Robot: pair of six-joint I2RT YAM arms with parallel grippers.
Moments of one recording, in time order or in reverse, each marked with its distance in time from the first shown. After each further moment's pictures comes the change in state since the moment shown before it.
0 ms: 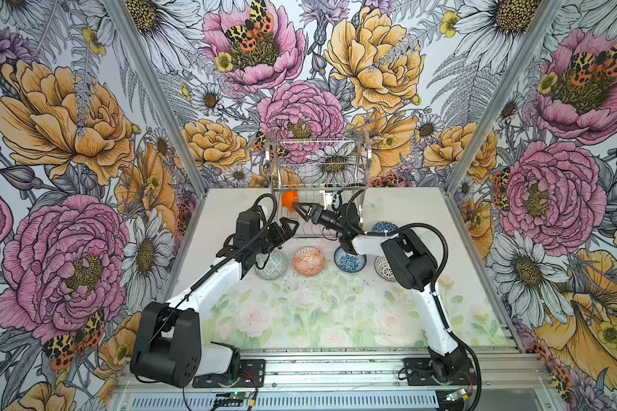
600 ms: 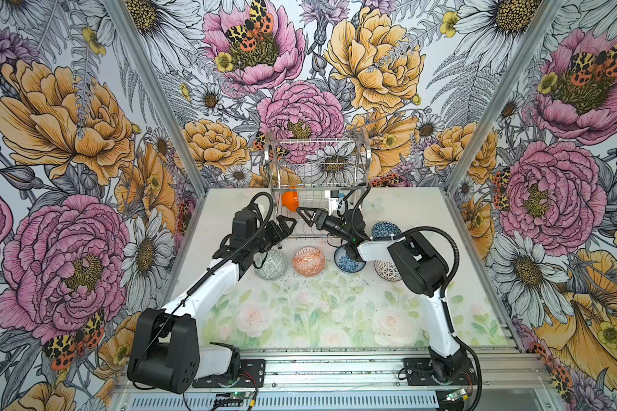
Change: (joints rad) left arm 0.013 -0.028 0.000 -0.001 0.000 -0.007; right arm 0.027 -0.129 -0.206 0.031 0.075 -0.017
